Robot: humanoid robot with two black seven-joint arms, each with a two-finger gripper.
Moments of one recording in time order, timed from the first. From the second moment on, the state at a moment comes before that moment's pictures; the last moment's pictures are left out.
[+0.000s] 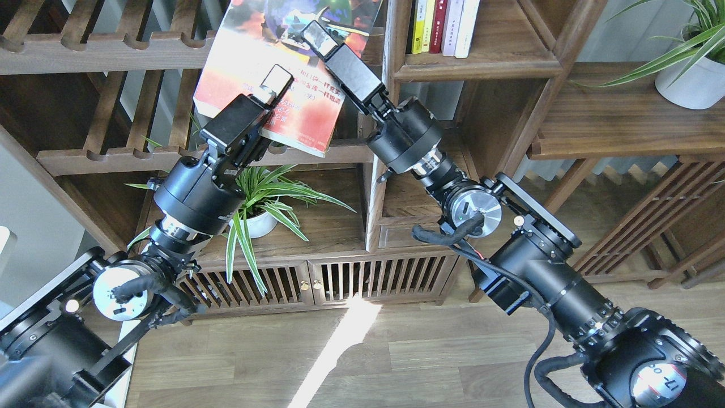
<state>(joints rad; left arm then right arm) -0.37 0.26 -0.91 -1.63 -0.20 -0.49 -0.09 0.65 0.01 0.91 1.19 -0.01 0.58 0.08</state>
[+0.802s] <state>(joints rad) -0.36 0.27 -0.94 -1.60 -0.19 -0.49 -0.08 0.66 0.02 0.90 1.19 -0.01 0.58 0.08</state>
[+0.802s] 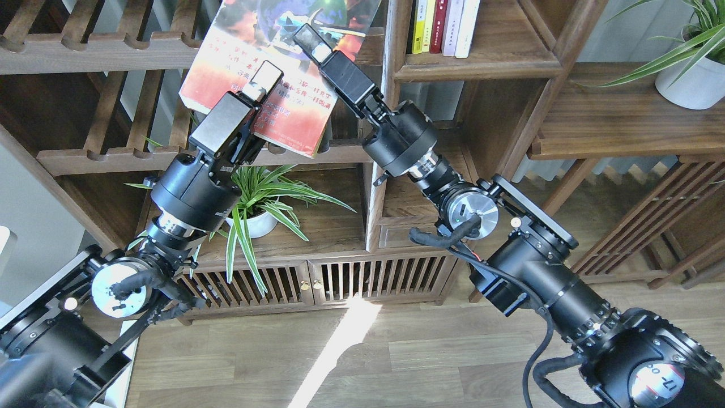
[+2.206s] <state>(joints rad) -0.11 0.28 -1.13 -1.48 -0.20 -0.49 -0.02 0.55 -0.17 0.99 1.25 0.01 0.58 0.07</state>
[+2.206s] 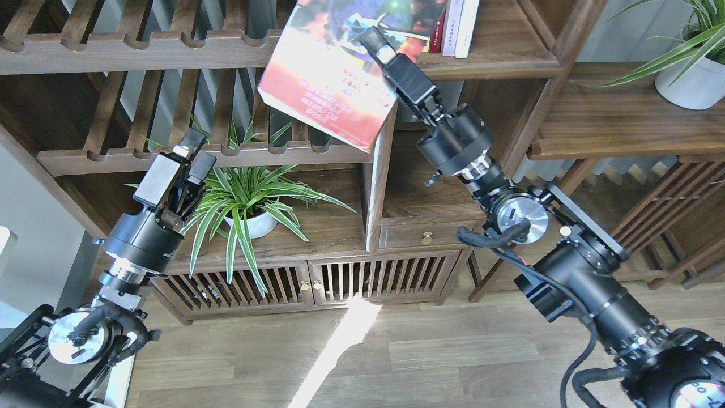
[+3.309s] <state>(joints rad) -0.11 0.28 -1.12 -1.43 -0.20 -0.49 -0.02 0.51 -0.71 1.04 1.25 0.00 0.58 0.02</state>
